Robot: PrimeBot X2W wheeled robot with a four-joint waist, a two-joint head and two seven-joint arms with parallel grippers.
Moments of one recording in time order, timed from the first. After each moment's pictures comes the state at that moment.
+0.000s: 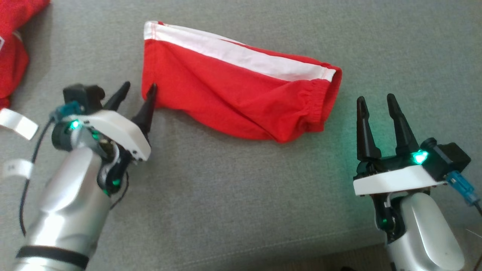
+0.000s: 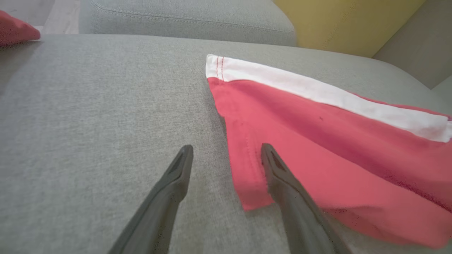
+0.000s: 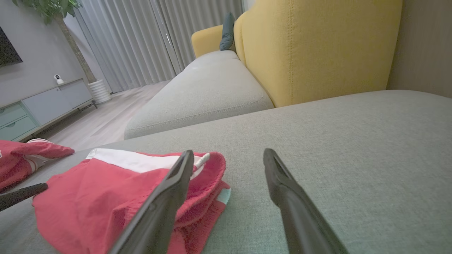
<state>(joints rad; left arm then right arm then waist) -0.59 0.26 -0.47 0.62 -0.59 -0.10 -0.09 -0.21 -0.05 0.12 0.21 0.27 0.12 -0.25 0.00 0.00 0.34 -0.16</state>
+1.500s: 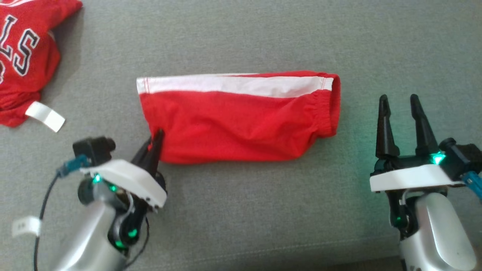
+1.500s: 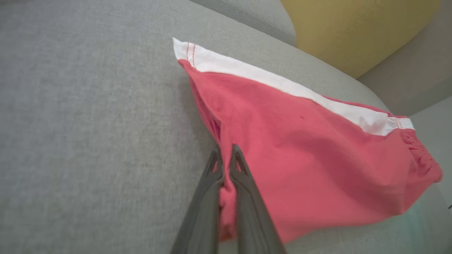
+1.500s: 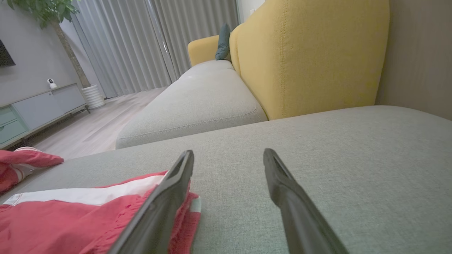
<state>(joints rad) -0.31 0.27 -0.47 0.31 -0.79 0.01 -0.05 -0.21 -0.05 0.02 0.22 0.23 0.12 -0.25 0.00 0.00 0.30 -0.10</state>
